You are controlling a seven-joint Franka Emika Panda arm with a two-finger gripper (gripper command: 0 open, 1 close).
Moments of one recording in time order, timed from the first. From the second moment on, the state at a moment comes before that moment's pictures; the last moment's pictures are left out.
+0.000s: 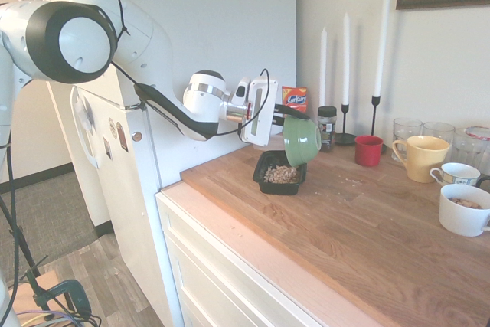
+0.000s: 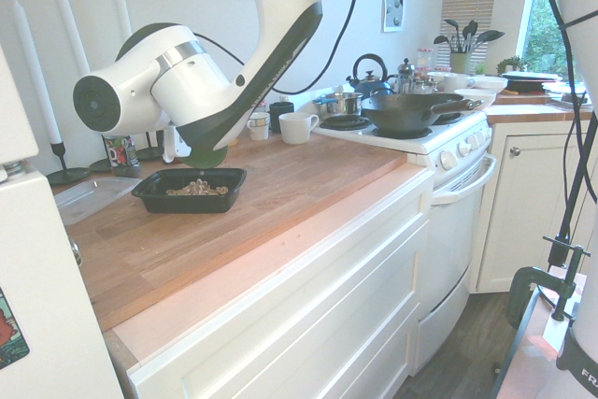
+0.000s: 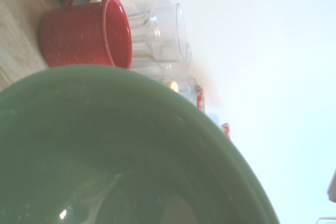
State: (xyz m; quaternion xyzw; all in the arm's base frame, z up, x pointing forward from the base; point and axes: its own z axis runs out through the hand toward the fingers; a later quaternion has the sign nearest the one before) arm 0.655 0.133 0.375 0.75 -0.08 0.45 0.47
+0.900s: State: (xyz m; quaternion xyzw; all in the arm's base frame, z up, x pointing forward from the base) arm 0.685 -0.003 0.473 0.87 -0.37 0.25 0.21
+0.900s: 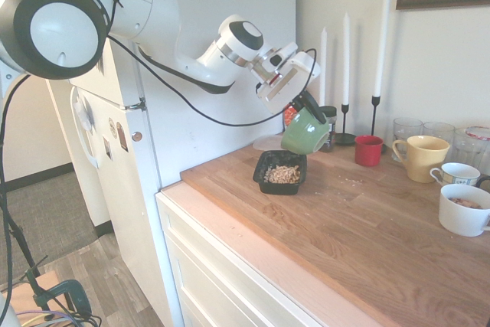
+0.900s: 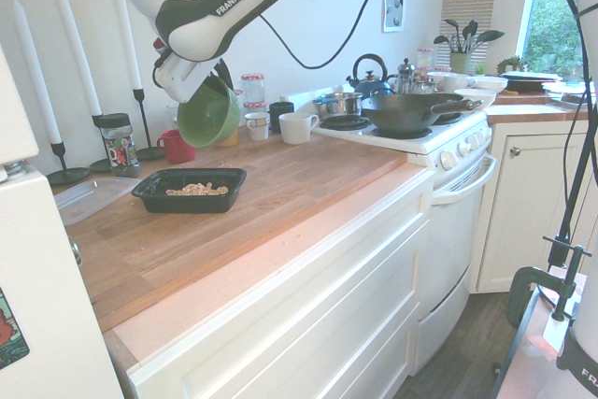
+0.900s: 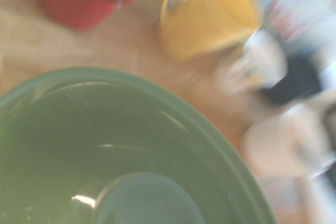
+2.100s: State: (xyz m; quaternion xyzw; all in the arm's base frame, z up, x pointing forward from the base) arm 0.642 -0.307 0.340 0.81 -0.54 -0.02 -0.21
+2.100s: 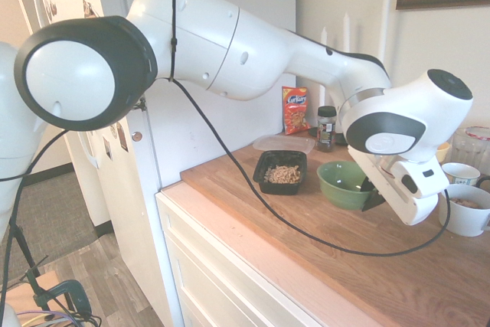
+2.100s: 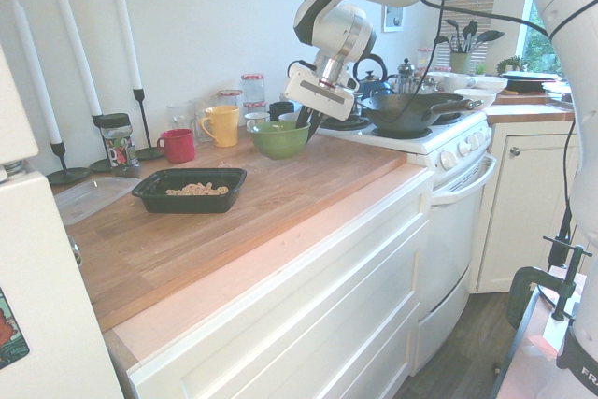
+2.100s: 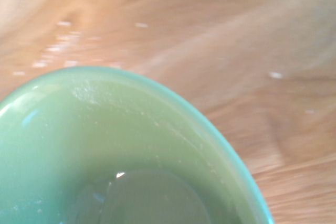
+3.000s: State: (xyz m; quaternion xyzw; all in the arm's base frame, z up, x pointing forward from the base) arm 0.657 -0.313 0.325 0.82 -0.54 0.04 -0.17
